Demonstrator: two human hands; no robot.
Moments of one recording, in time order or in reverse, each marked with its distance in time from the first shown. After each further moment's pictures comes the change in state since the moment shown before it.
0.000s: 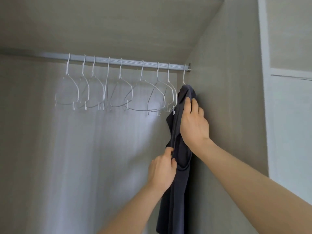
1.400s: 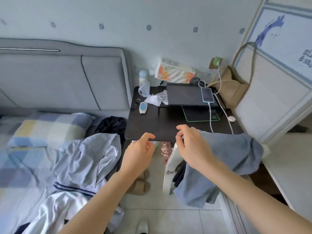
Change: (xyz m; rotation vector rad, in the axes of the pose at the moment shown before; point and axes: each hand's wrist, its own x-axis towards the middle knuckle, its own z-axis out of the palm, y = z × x) left_hand -0.761 0.360 -0.364 0.767 0.511 -1.580; right_hand -0.648 -0.191 -0.391 1.494 -1.103 -1.227
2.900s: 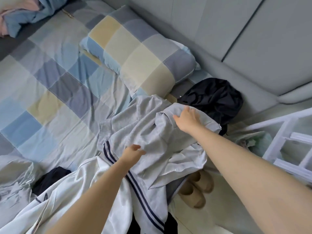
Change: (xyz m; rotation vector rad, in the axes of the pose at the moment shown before) left_hand 0.127 -0.676 -0.032 -0.576 0.063 -1.375; right_hand 0.365 -0.188 0.763 -0.264 -0.910 0.012
